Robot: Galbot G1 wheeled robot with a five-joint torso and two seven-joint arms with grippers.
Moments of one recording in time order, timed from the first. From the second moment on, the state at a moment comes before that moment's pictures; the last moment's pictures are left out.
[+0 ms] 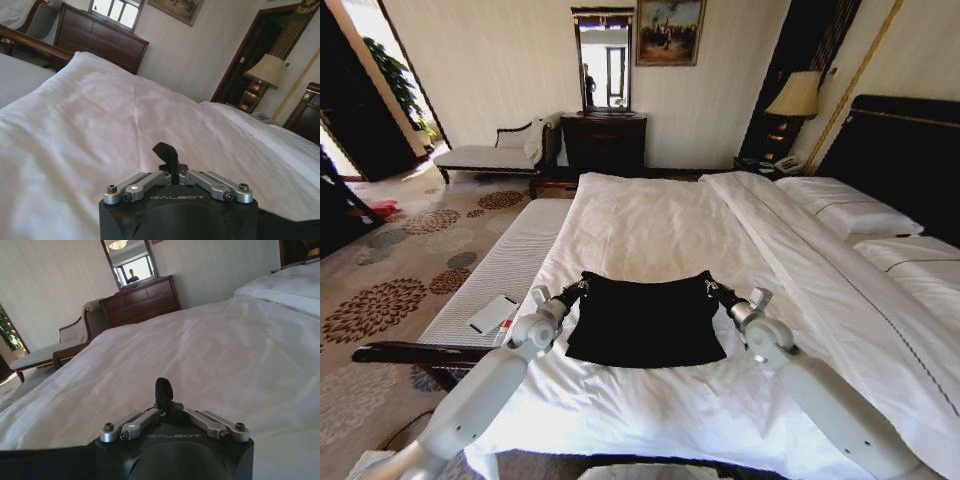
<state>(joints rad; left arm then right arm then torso) 0.77 -1.00 -0.03 -1.59 -1.08 0.18 -0.16 -0.91 0.83 0.15 1.64 1.10 -0.14 0.23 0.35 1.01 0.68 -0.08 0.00</state>
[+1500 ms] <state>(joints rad) 0.64 -1.17 0.01 -1.25 -0.95 0.16 -0.12 -0.72 0.91 0.04 1.28 1.03 -0.08 0.11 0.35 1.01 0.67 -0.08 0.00</state>
